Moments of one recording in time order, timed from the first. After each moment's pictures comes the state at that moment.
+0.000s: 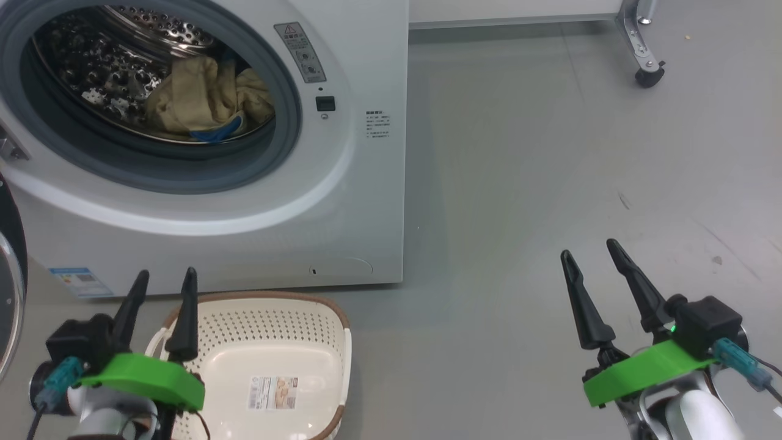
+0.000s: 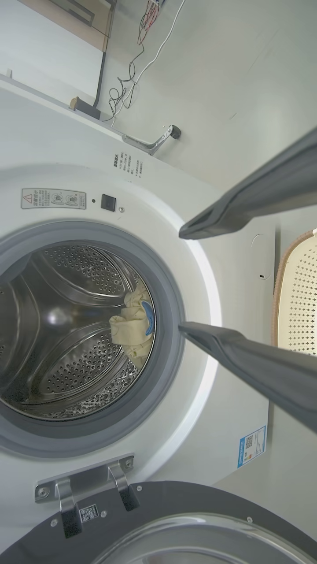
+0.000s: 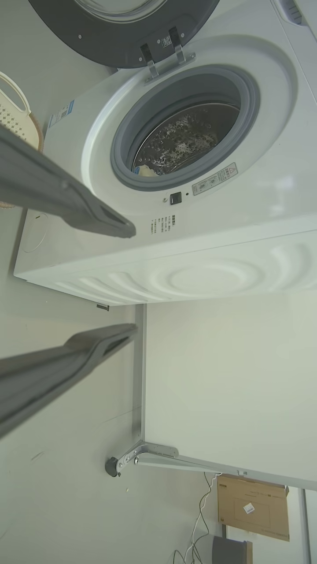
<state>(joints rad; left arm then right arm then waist) -0.25 0.38 -0.36 0.29 -0.61 0.06 -0.25 -0.03 -0.09 0.14 0.07 0.22 0.13 -0.26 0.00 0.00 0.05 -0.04</state>
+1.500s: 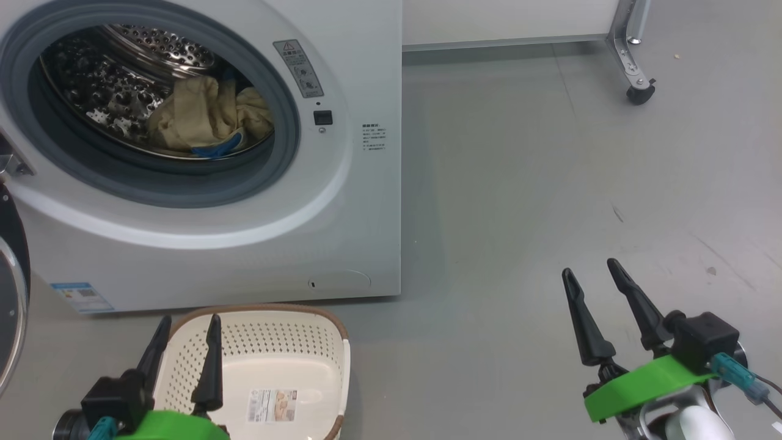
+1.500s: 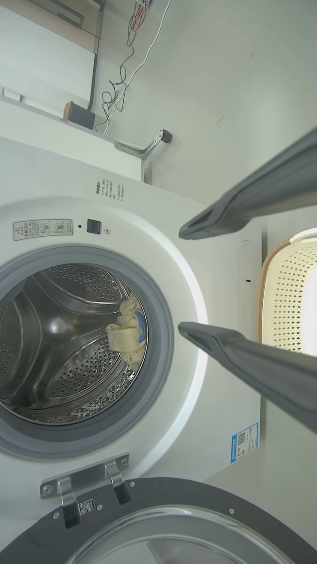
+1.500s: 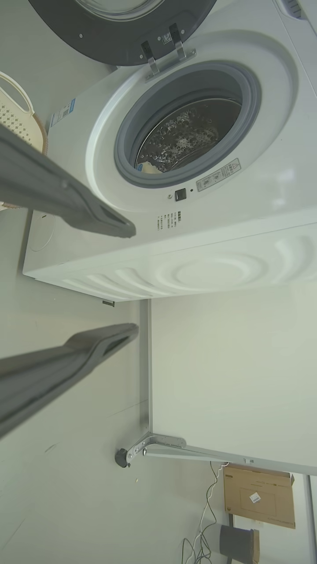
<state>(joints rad) -0.03 0.26 -0.26 0.17 -0.39 0.08 -0.25 0.02 -0.09 0.14 0.09 0.22 0.13 -0.26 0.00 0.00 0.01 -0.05</state>
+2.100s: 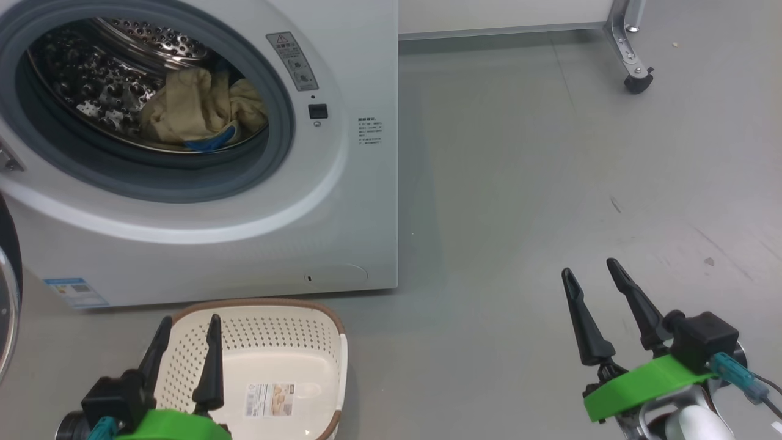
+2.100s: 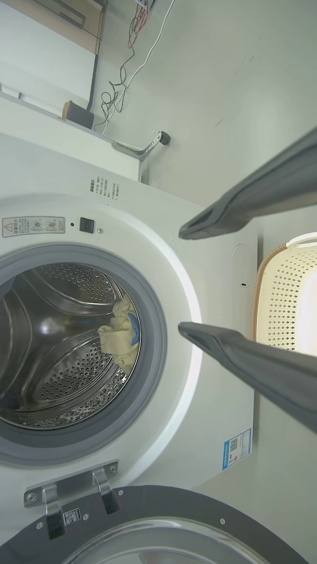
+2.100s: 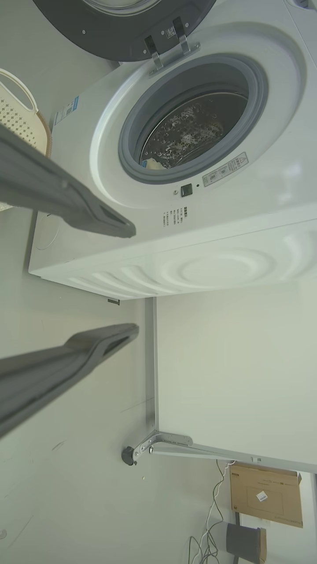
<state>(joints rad) -0.03 0.23 -0.23 0.19 -0.38 0.06 -0.25 0.02 -0.09 0.14 0.09 0.22 0.13 -0.26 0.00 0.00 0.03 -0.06</state>
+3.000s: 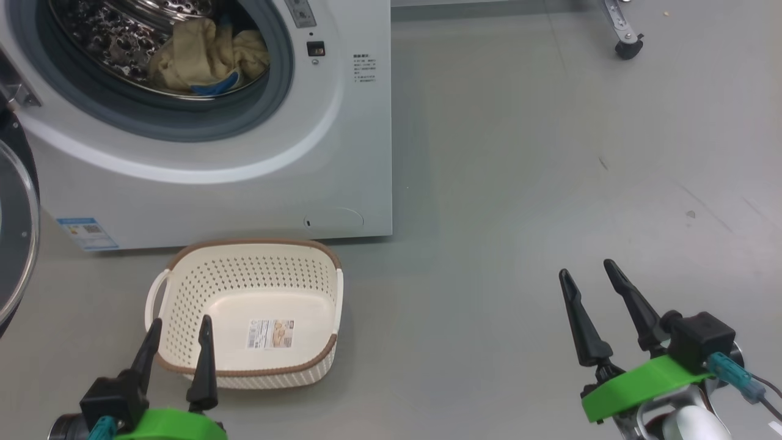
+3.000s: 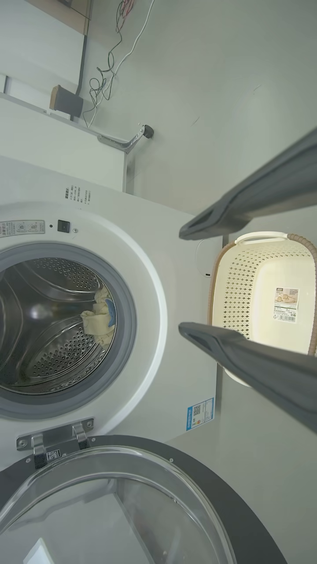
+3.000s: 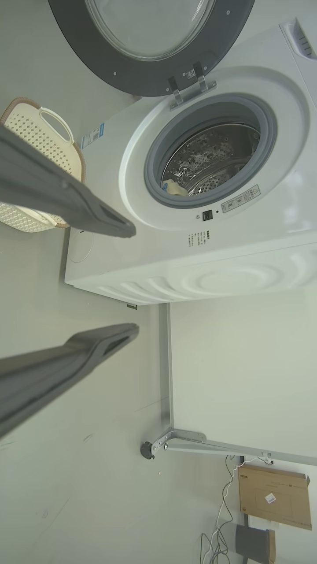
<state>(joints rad) -0.04 0.23 -0.23 0.20 -0.38 0.09 -0.25 0.01 -0.09 0.14 0.09 0.23 0.13 -0.26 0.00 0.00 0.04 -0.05</state>
